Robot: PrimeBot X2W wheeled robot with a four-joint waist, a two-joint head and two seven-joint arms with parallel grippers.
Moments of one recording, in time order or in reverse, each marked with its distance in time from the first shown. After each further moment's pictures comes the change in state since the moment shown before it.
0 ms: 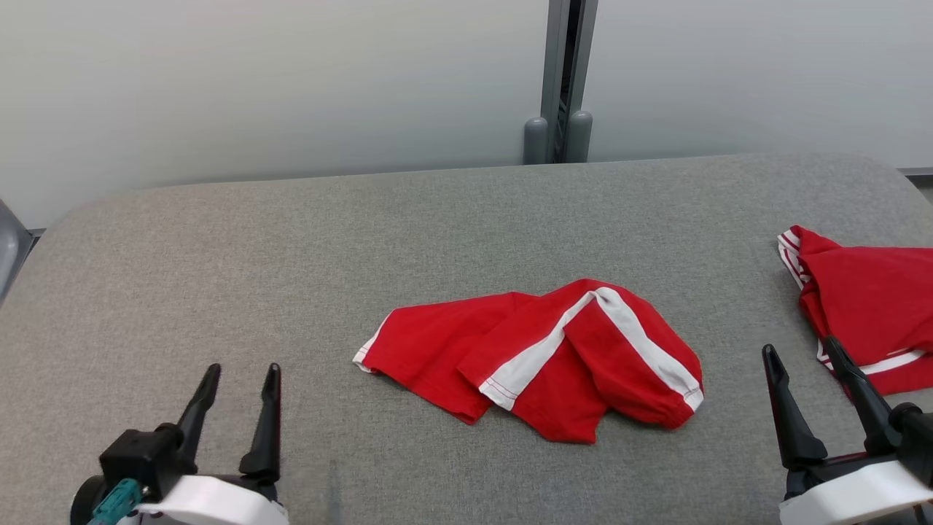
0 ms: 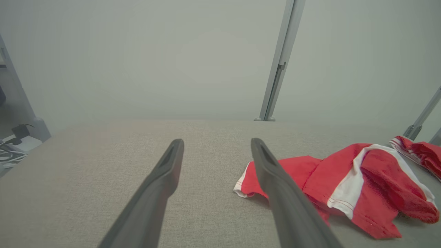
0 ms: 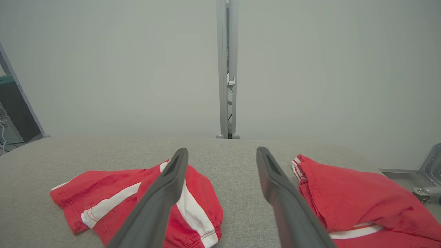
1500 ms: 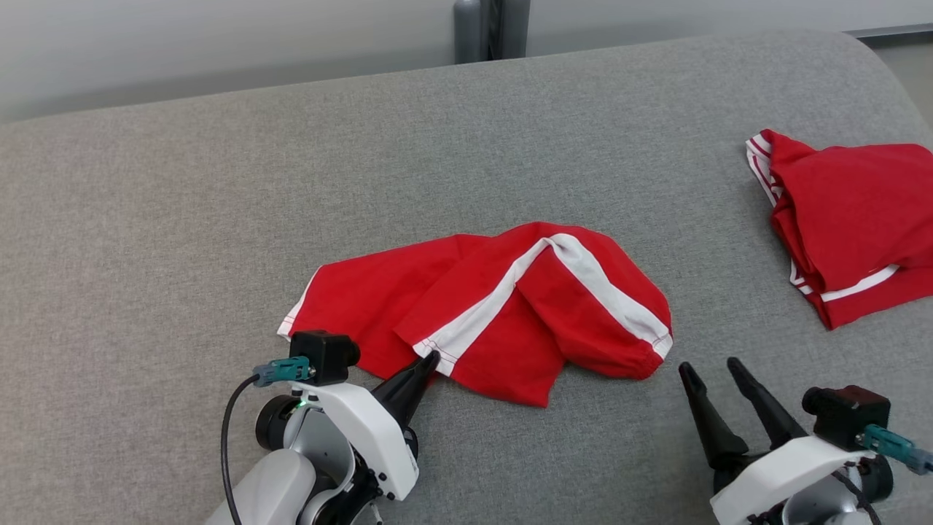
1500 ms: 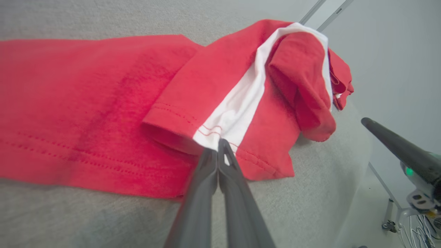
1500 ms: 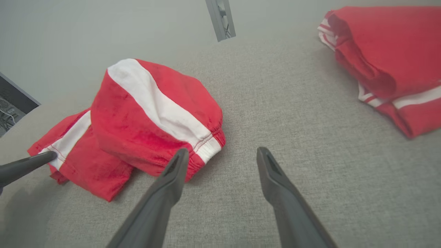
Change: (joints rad) left arm -0.354 -0.210 -0.234 0.387 -0.213 -0.319 0.283; right arm -0.131 -0.016 0.176 0.257 0.246 0.000 0.021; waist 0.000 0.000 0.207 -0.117
